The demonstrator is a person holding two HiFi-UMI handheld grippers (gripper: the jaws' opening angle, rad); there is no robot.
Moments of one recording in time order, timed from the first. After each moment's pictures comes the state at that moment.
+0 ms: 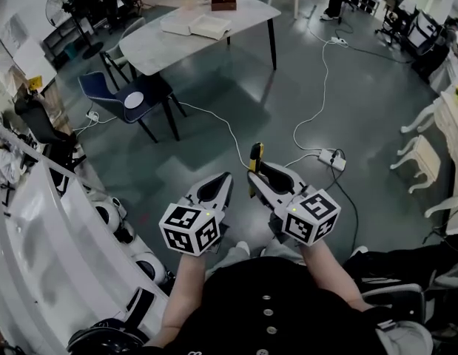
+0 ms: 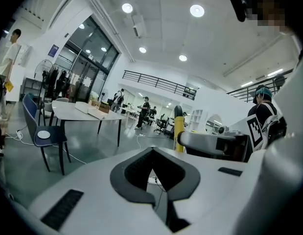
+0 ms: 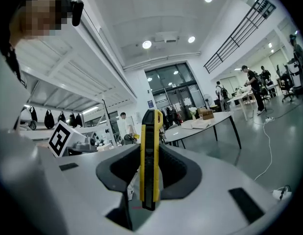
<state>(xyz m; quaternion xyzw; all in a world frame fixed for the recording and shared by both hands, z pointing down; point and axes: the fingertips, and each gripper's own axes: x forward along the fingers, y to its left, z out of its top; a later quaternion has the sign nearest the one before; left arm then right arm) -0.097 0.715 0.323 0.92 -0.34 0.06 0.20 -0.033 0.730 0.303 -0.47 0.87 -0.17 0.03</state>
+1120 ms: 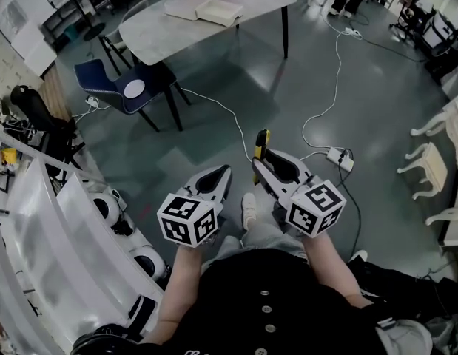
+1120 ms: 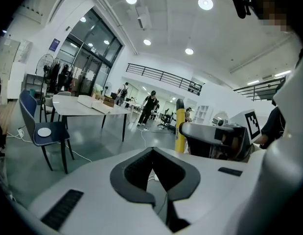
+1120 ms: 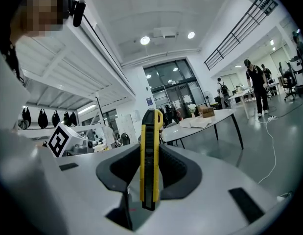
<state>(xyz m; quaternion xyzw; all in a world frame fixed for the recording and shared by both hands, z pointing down) -0.101 0.611 0.363 0.91 -0.34 0.09 0.23 -0.024 0.615 0.329 -0.46 0.87 -0.18 0.02</state>
